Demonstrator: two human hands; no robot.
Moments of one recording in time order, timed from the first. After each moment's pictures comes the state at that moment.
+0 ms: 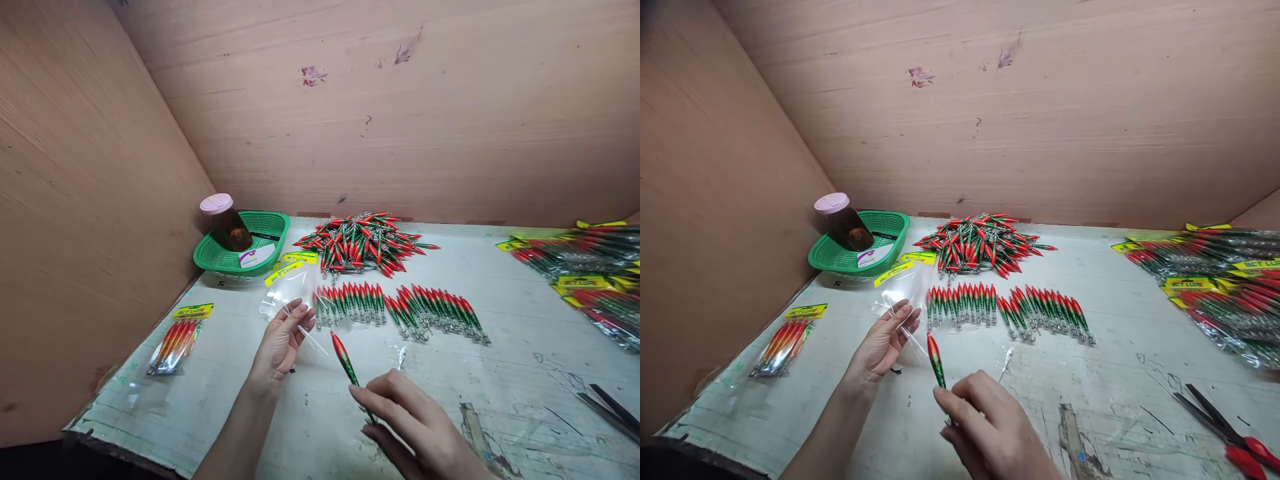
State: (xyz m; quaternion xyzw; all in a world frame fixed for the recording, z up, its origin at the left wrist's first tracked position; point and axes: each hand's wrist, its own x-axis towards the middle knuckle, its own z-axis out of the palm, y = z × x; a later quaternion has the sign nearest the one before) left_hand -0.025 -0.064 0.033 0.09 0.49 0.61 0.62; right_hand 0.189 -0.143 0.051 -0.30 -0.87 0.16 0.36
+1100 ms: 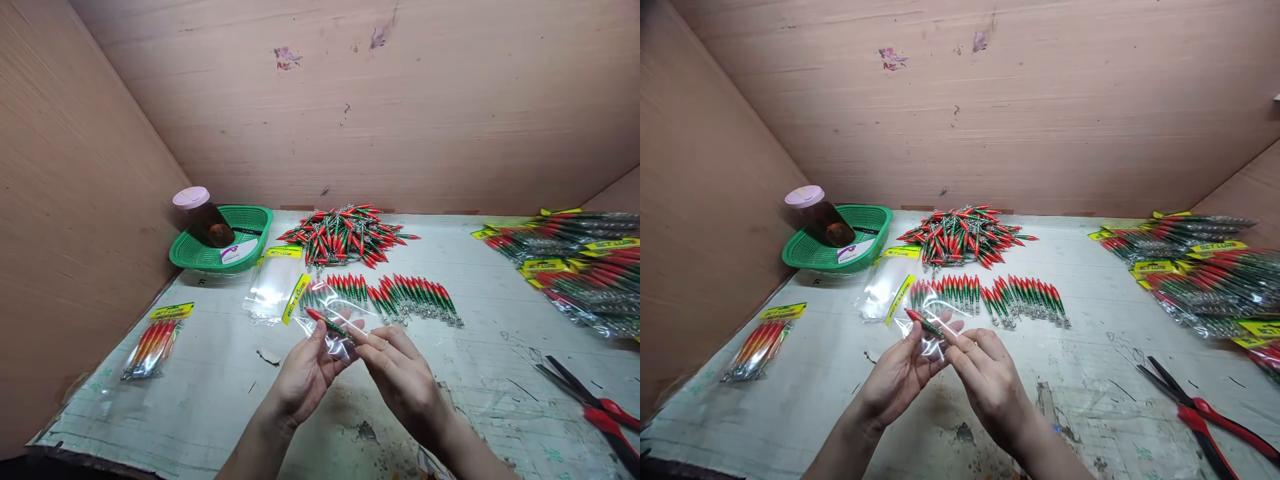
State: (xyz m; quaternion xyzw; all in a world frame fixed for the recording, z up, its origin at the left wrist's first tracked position) left_hand 0.033 -0.109 0.042 0.15 0.32 0.47 0.81; right_hand 0.200 -0.118 0.037 -0.33 -0.84 0.04 0.44
